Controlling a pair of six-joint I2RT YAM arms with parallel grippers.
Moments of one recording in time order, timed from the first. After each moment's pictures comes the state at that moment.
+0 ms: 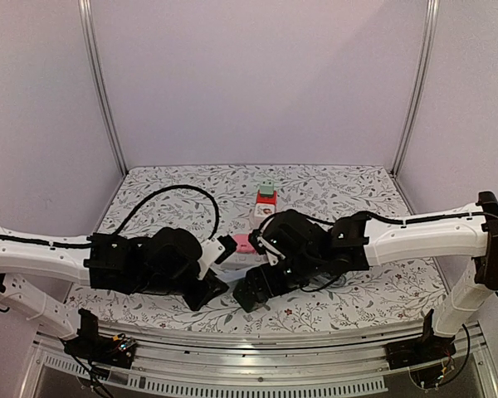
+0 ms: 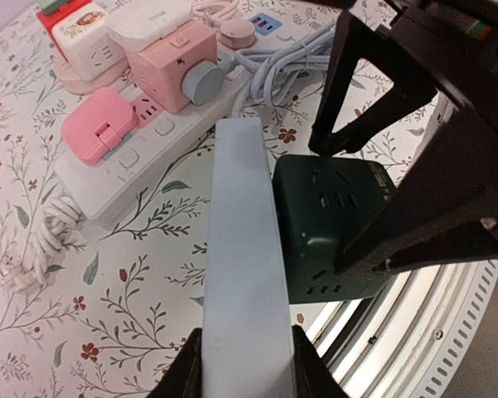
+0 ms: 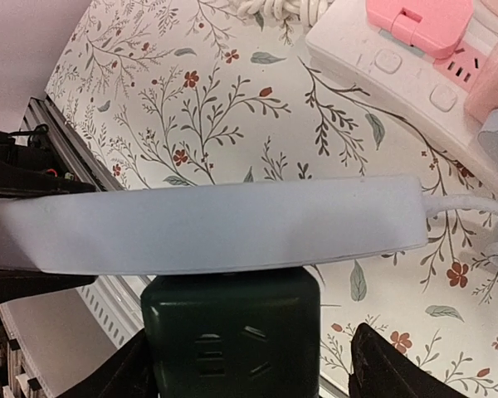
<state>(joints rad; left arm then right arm) -1.27 1.24 0.84 -0.42 -0.22 -0.30 1.20 1.65 1.19 -0.46 -0.06 0.65</state>
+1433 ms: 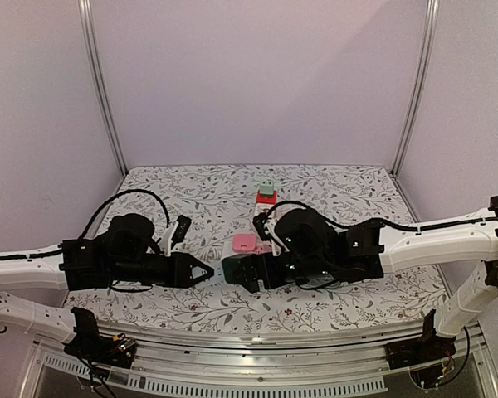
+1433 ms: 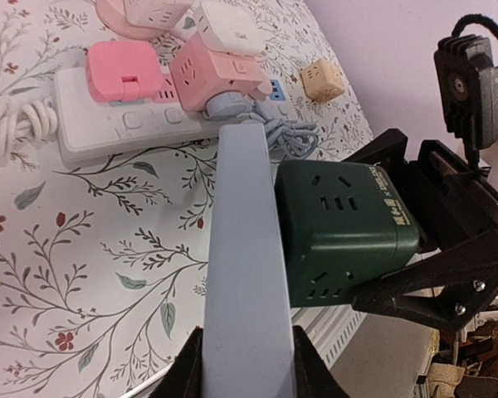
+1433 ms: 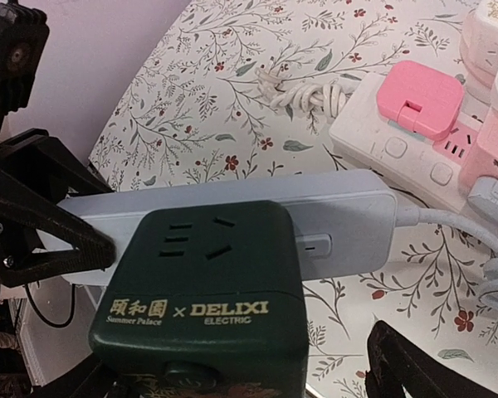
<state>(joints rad) -1.03 0.97 0.60 -0.20 0.09 -0.84 1.22 1.56 1.08 -0.20 0.06 0.71</state>
